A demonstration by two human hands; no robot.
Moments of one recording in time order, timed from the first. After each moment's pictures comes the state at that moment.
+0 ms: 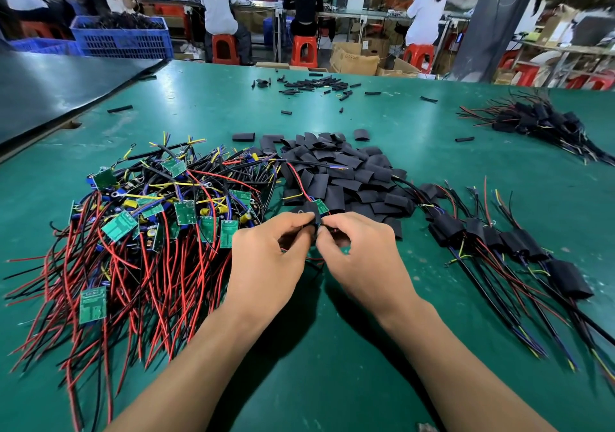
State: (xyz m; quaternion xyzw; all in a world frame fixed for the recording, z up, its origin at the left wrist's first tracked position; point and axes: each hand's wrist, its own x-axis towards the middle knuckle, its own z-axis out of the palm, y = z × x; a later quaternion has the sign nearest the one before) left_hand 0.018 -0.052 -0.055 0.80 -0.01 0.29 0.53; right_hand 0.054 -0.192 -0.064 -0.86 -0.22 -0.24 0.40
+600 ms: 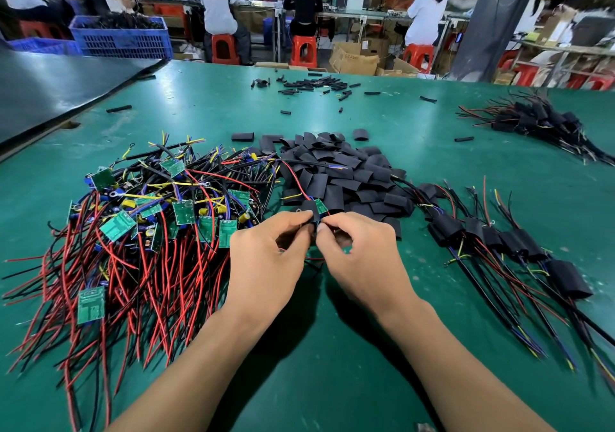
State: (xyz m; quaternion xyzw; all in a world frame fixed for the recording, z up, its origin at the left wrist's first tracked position) left_hand 0.016 -0.056 -0.053 0.78 0.01 0.29 0.55; right_hand 0.051 -0.190 -0.061 -0.84 -0.21 -0.25 0.43
